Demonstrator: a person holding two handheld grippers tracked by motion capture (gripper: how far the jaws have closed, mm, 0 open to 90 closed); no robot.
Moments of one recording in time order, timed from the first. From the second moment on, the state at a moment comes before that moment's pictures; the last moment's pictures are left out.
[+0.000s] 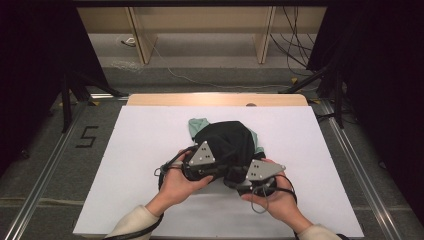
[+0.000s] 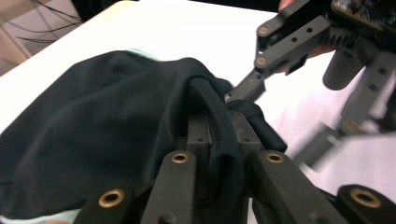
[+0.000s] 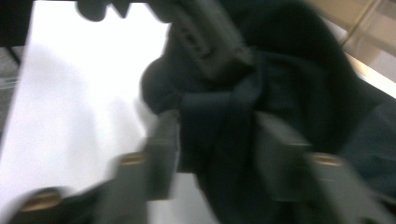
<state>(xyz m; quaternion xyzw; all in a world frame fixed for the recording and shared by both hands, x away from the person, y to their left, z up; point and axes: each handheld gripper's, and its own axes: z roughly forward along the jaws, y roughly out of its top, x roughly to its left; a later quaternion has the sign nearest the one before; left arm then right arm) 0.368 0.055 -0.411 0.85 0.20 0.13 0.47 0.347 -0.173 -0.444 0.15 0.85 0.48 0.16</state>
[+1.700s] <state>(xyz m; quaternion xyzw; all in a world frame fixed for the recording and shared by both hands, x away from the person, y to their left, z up) 0.312 0.090 -0.393 0.90 0.13 0.10 0.40 0.369 -0.221 -0.406 0.25 0.81 0.52 0.02</state>
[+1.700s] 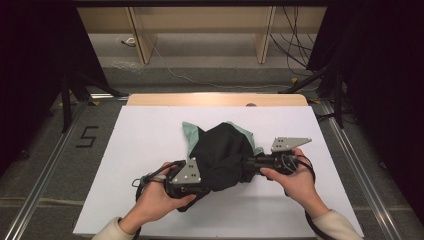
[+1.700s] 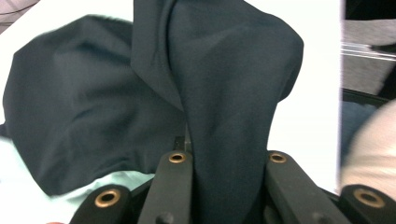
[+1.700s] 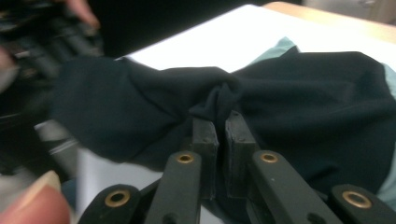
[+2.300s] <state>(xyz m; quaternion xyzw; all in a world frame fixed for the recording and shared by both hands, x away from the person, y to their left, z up) 0.362 0.123 -0.368 0.87 0.21 0.11 0.43 0.367 -0.238 -0.379 0.24 0.80 0.55 -0.01</state>
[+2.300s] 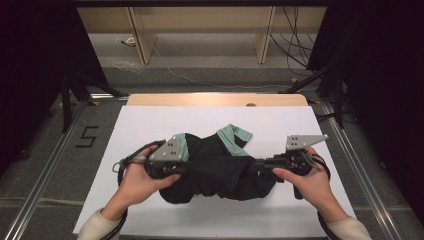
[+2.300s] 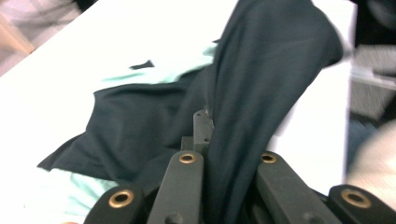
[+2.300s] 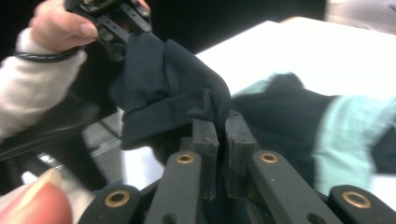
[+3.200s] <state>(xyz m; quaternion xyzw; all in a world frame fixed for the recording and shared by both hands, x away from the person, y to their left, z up) 0.418 0.120 -0.394 0.85 0.27 0.14 0.42 0.408 -0.219 -0.437 0.27 0.86 0.43 0.05</state>
